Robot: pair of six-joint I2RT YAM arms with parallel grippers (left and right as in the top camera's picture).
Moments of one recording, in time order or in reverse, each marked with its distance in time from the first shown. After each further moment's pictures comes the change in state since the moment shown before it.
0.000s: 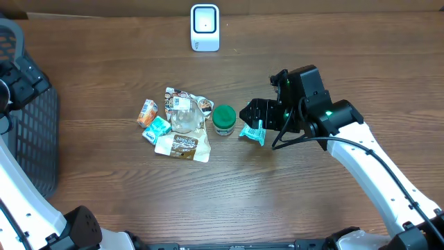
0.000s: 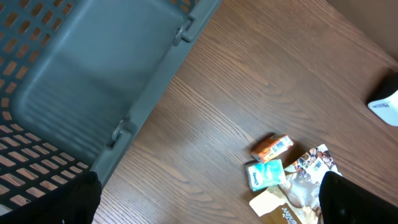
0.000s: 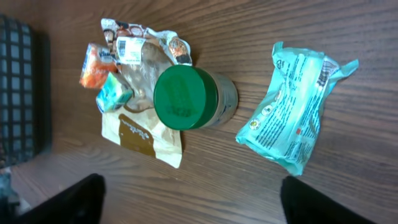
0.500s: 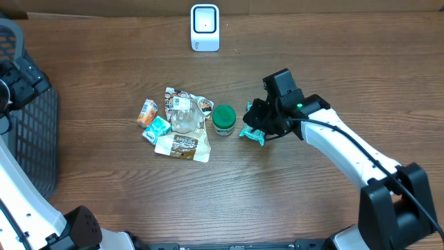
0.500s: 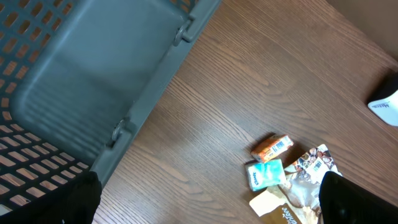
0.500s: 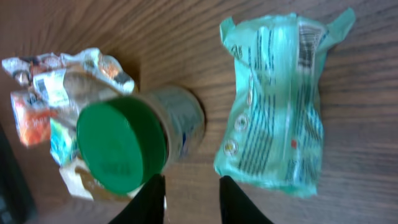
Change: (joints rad) left arm 0.000 0.000 0.000 0.000 0.000 0.000; right arm 0.054 0.226 0.000 0.115 0.118 0.322
